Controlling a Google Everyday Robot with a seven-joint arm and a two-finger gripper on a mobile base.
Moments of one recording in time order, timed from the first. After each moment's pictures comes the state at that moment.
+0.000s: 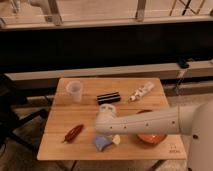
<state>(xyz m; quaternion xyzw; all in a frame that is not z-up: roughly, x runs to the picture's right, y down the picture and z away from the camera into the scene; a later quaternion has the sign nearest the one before) 0.027 0.269 0.818 -0.27 -0.09 -0.39 0.88</state>
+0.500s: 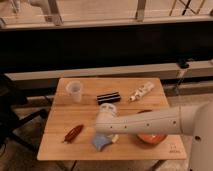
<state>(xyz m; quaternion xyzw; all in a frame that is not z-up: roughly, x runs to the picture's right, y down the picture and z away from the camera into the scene) 0.028 0.266 0.813 -0.27 -0.09 -0.39 0.88</state>
